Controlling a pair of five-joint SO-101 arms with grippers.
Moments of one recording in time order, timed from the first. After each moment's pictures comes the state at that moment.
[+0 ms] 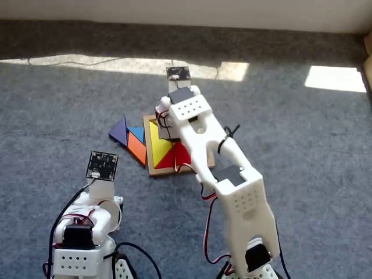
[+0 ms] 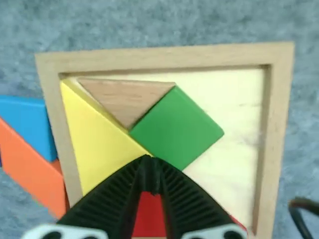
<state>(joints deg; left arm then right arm) -5.1 -102.5 96.0 75.9 -1.2 -34.1 37.2 -24.8 75.9 -18.2</state>
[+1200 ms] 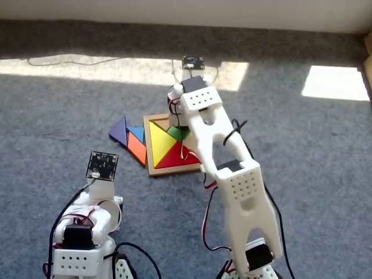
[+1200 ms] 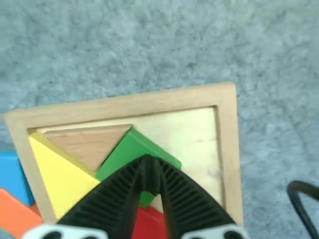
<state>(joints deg) -5.1 -102.5 96.0 75.9 -1.2 -30.1 49.7 -42.6 81.9 -18.2</state>
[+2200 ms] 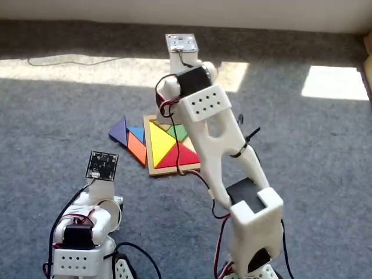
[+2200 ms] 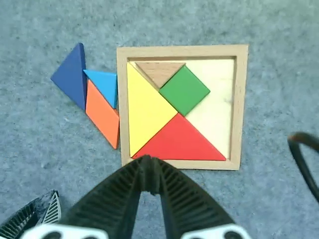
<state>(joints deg) -5.1 -102.5 96.0 75.9 -1.2 -34.9 17.4 -37.6 99.9 -18.2</state>
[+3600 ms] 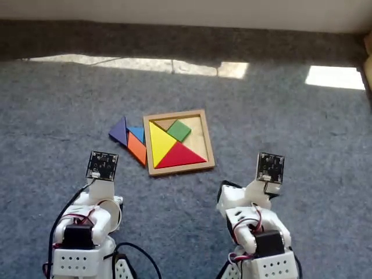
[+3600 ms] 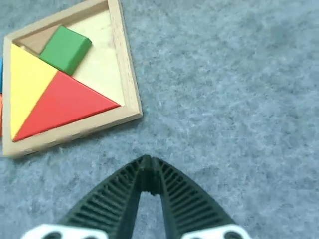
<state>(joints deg) -5.1 -102.5 96.0 75.9 -1.2 -16.9 -103.8 95.8 60.5 -18.2</state>
